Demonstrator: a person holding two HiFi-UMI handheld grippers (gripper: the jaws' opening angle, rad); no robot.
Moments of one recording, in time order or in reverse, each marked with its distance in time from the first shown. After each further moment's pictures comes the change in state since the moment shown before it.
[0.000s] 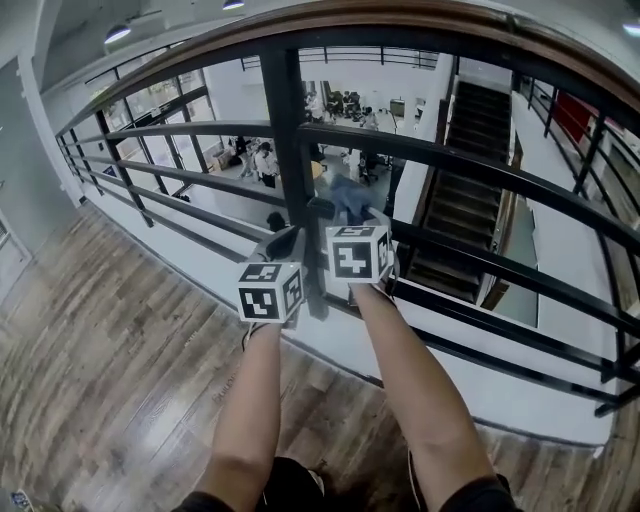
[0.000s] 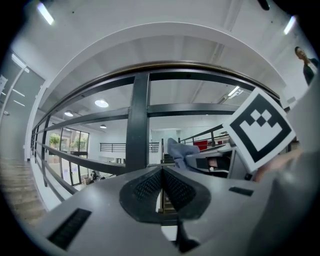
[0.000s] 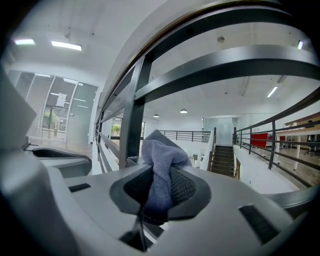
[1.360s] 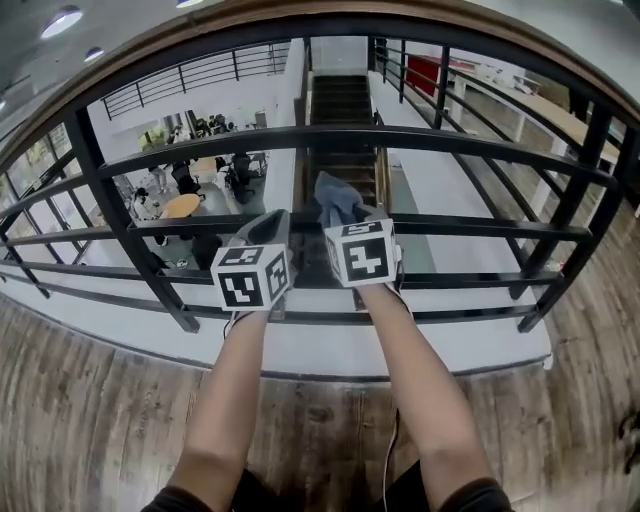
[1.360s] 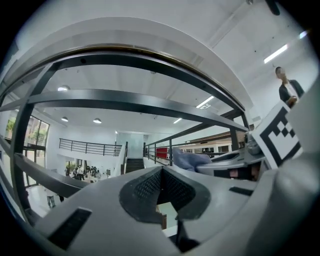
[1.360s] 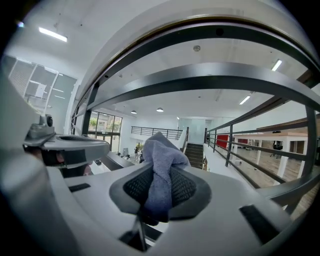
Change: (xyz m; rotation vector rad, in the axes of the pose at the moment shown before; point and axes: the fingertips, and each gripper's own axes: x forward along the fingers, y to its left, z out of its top) left arm 0.031 -0.403 0.041 -0.008 -0.064 -0.403; right arm -0.263 -0.338 -0.077 0.004 0.046 -0.278
